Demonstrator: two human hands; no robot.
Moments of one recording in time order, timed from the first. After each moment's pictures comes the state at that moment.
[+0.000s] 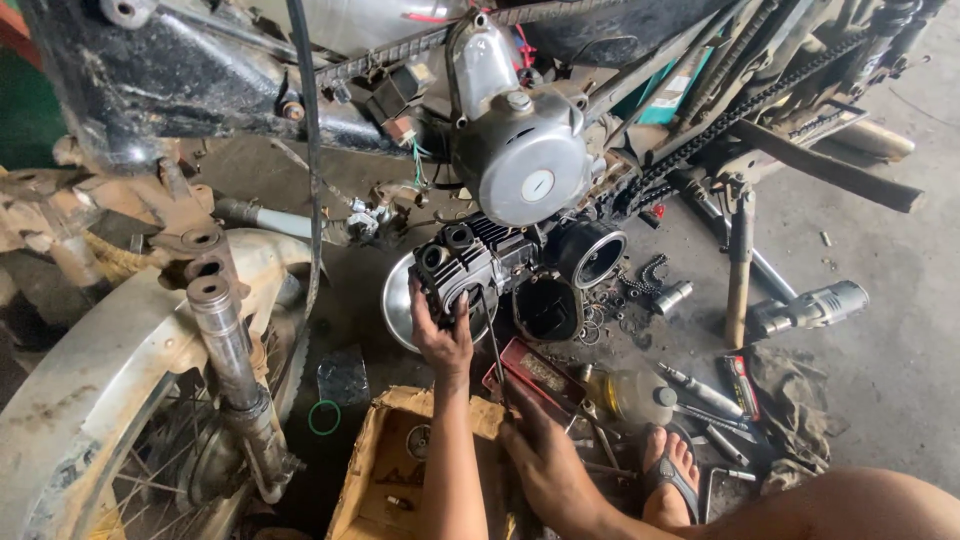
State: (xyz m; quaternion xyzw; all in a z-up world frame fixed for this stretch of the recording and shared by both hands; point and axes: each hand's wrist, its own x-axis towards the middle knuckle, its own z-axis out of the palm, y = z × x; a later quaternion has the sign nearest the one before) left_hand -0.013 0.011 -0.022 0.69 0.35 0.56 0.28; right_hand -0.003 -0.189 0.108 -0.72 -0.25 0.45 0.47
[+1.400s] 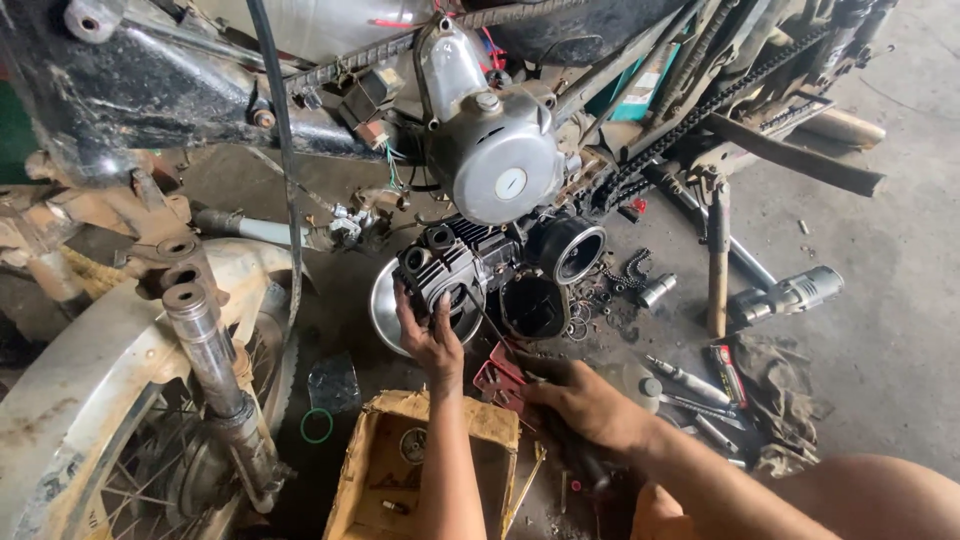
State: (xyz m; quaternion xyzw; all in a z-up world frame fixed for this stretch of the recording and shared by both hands) left_hand -0.009 -0.002 0.009 0.66 0.29 0.60 0.36; right_hand 0.093 -0.186 0.138 -0.59 -0.17 0.67 0.42
